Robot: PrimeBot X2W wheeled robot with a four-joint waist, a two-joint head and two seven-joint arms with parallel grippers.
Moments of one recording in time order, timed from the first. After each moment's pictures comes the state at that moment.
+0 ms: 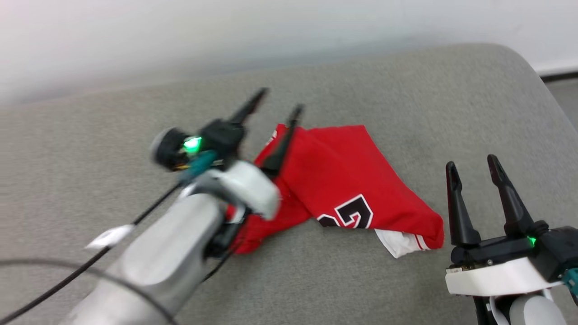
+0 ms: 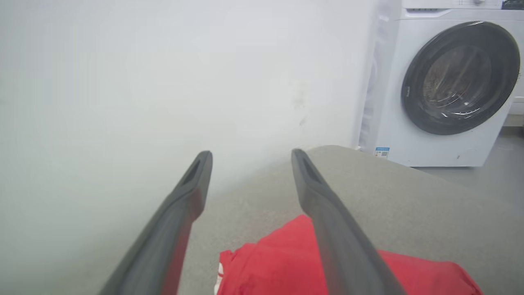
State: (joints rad) left arm -0.73 0.34 -0.82 0.30 -0.62 0.12 -0.26; right arm -0.07 -0.05 0.03 -0.08 0.11 0.13 -0.26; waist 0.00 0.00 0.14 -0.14
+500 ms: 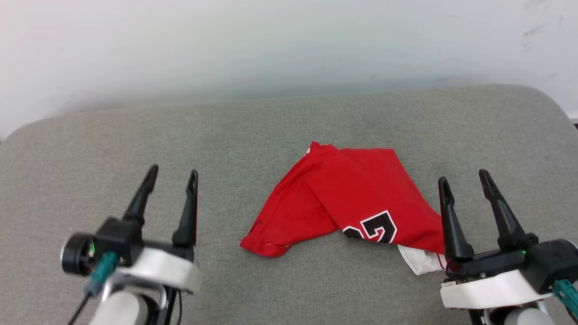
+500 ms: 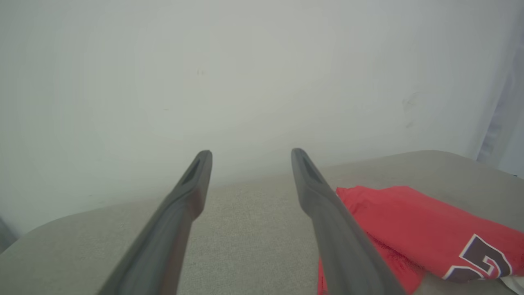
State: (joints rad) left arm -0.19 0.40 -0.36 0.01 -0.42 0.15 -0.26; right arm -0.02 -0.05 0.05 -0.08 0.09 0.13 -0.26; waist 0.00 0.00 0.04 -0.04
